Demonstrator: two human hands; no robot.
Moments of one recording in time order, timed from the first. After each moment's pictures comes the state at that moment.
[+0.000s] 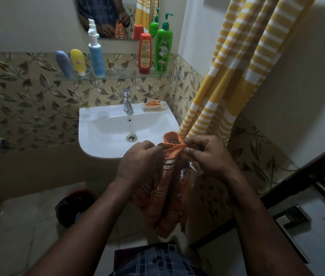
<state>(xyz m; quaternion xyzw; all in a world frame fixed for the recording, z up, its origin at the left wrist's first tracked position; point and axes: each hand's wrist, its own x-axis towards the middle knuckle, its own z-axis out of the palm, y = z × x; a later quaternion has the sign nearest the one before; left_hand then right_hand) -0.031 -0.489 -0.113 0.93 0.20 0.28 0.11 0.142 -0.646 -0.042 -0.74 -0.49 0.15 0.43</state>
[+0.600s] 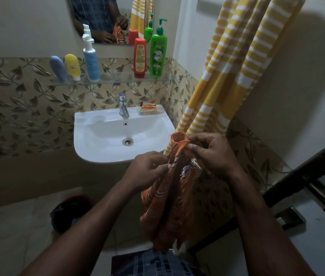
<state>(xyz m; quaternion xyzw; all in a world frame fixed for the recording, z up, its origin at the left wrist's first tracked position) -0.014 -0.502 -0.109 0.87 0.21 0.20 0.41 0.160 -0.651 -0.034 -0.74 -0.45 0.13 0.47</state>
